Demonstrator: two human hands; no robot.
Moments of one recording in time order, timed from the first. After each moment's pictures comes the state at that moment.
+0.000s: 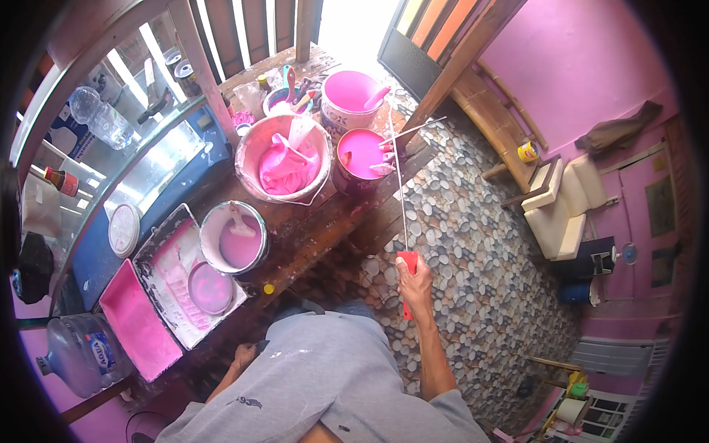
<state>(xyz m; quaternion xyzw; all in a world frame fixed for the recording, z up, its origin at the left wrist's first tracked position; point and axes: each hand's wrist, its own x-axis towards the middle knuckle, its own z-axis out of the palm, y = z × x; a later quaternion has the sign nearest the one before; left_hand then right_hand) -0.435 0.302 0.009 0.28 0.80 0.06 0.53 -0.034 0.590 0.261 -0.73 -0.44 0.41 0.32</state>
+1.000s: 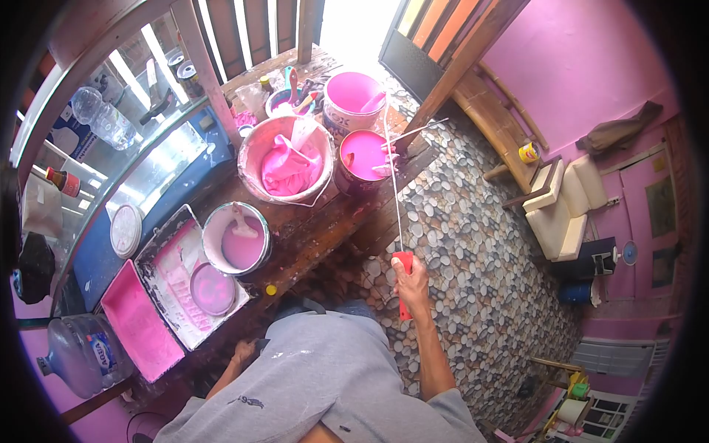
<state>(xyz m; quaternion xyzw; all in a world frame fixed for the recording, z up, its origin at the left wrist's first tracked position) -0.446 0.319 -0.004 0.29 0.79 0.01 0.54 -0.037 0.592 0.248 -0.72 -0.45 0.44 0.30</state>
